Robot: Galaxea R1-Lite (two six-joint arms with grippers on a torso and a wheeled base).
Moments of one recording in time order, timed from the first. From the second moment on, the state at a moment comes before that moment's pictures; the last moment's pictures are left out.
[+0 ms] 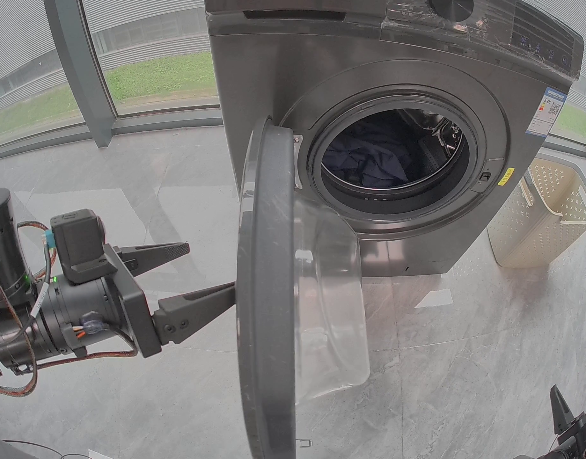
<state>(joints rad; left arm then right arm) -0.63 1.25 -0.60 -0.53 -0.20 -0.14 -0.01 0.02 -0.02 0.00 0.04 -0.02</state>
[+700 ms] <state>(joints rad) -0.69 1.45 -0.74 -0.60 -0.19 -0.16 -0.01 0.02 -0.02 0.00 0.04 -0.02</state>
